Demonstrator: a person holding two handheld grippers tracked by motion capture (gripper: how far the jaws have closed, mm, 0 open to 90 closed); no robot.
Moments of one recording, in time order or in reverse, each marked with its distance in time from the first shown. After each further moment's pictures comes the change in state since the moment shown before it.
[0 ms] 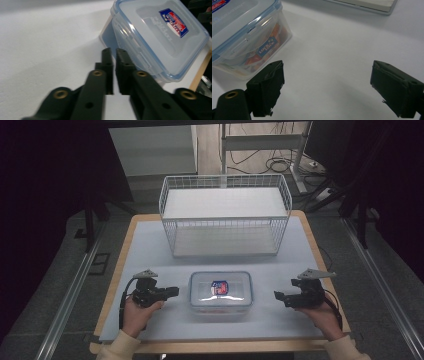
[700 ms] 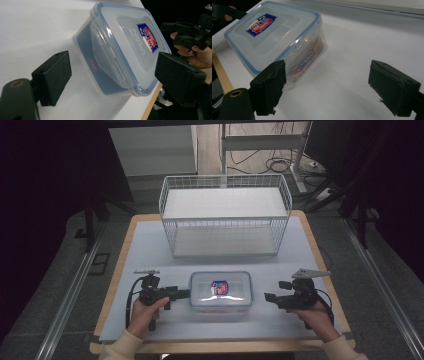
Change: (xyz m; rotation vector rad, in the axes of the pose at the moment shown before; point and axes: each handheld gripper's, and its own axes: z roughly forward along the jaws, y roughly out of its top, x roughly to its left) left arm 0.001 0.002 0.019 -0.015 -0.214 -0.216; right arm 0.023 0.012 0.002 -0.026 0.171 0.057
